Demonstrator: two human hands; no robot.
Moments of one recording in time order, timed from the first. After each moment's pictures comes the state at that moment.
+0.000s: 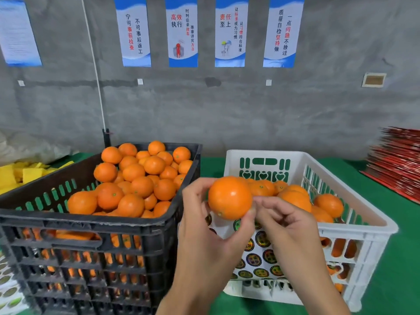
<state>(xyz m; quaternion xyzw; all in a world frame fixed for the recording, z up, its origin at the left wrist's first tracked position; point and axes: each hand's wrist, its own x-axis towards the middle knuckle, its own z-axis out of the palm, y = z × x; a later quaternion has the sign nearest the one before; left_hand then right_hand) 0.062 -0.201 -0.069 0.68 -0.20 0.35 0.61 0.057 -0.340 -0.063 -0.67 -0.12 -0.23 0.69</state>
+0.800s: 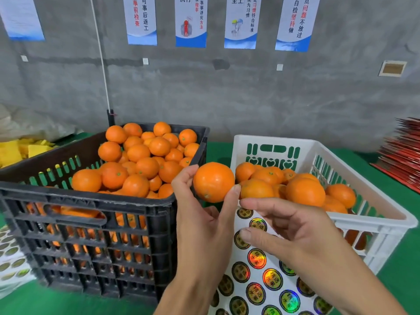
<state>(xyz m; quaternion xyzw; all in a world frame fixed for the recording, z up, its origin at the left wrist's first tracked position) 0.074 -0.195 -0.088 0.64 -0.13 0.36 0.67 0.035 -0.350 -0.052 -0.79 -0.19 -0.07 0.58</state>
